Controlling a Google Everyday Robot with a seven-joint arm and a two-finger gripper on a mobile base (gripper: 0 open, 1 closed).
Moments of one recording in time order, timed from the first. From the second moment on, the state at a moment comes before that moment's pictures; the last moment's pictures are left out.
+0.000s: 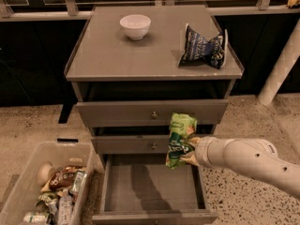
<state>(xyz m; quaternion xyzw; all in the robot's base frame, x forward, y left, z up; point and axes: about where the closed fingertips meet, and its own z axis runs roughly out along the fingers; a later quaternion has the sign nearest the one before) 0.524 -0.157 0.595 -0.53 0.77 0.02 0.36</state>
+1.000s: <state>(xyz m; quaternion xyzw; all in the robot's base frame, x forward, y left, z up) 0.439 -0.135 0.635 -0.57 0.73 0.01 0.37</state>
